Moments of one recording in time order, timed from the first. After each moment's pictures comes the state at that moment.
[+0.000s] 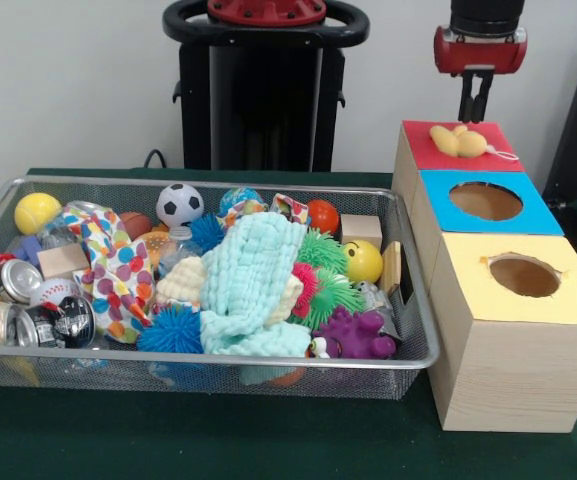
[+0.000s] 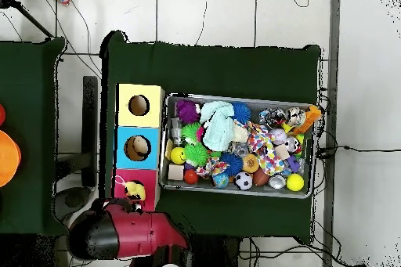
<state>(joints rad) 0.12 -0.89 0.03 2.19 0.13 0.28 1.84</state>
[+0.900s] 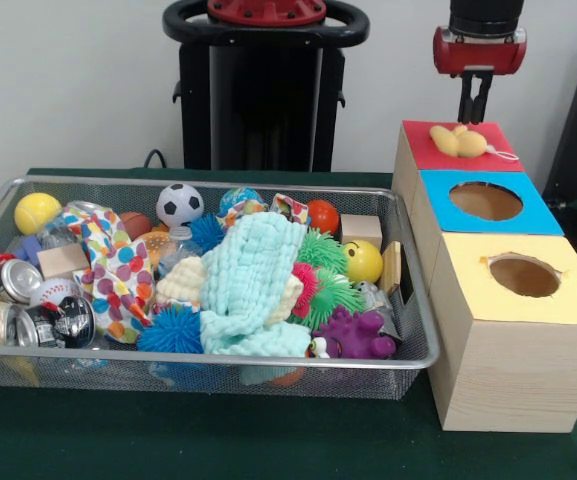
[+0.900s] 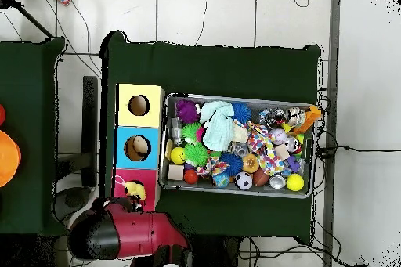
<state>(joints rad) 0.12 -0.89 0.02 2.19 0.13 0.26 1.84</state>
